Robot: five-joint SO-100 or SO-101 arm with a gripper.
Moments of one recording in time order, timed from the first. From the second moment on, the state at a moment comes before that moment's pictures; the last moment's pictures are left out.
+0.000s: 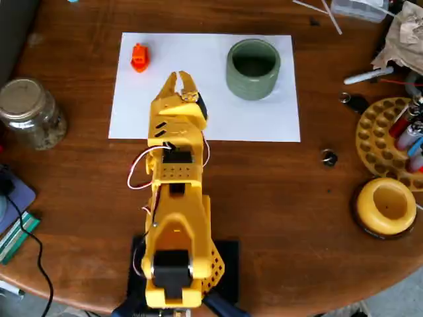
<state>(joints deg) -4.4 145.8 174.7 -14.6 75.0</state>
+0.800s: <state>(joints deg) -20.0 81.2 145.8 -45.2 88.9</state>
